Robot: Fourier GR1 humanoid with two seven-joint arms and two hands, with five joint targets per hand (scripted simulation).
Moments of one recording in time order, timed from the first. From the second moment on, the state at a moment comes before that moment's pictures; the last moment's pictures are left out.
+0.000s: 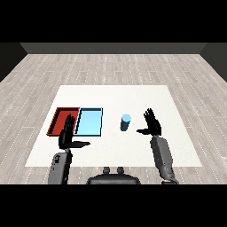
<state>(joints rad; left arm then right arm) 0.04 0.05 0.04 -1.66 0.06 -0.07 -0.33 -0.29 -0.08 -0.17 -1.16 -0.30 0.23 -0.19</state>
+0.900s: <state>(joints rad) 0.06 0.05 0.05 -1.67 0.07 -0.08 -0.33 -0.46 -0.02 -0.10 -0.86 -0.25 0.17 -0.31</state>
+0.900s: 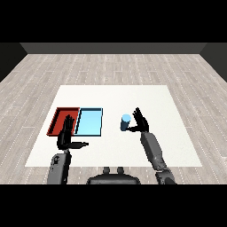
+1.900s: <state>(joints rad) 0.04 0.05 0.06 -1.70 0.09 -0.08 -0.29 -0.69 0.00 0.03 -0.53 -0.32 0.05 -0.42</state>
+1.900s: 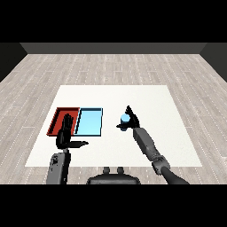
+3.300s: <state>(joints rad) 0.06 0.05 0.08 -1.69 0.10 -0.09 -0.30 -0.85 0.00 0.34 -0.24 -0.40 -0.30 -0.41</state>
